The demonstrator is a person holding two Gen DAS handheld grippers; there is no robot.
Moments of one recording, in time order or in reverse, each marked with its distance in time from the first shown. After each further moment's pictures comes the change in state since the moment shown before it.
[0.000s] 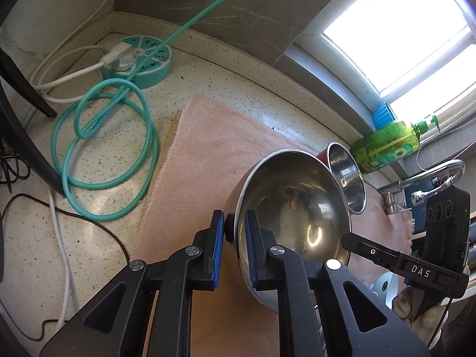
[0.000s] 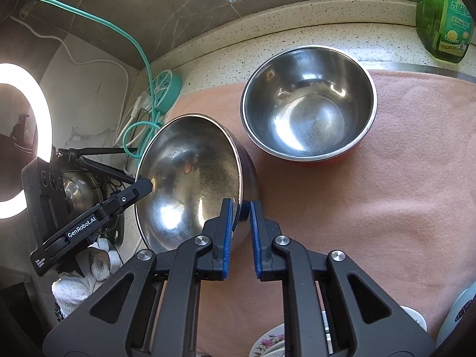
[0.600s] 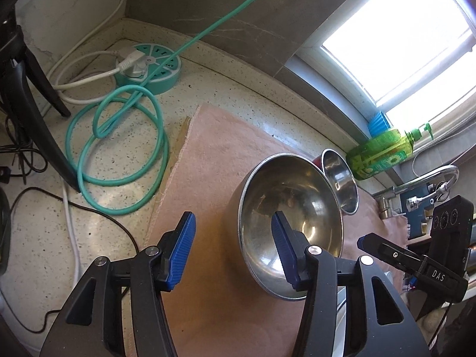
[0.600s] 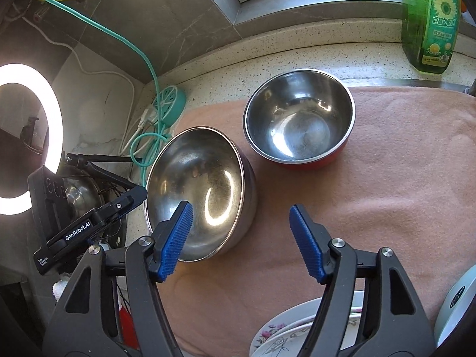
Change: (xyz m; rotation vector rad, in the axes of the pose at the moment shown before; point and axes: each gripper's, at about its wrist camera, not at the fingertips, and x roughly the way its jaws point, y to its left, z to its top) left arm -0.020 0.007 -0.006 -0.016 -0.037 -0.011; right arm -0.026 0.005 -0.007 0.000 -0.072 -0.014
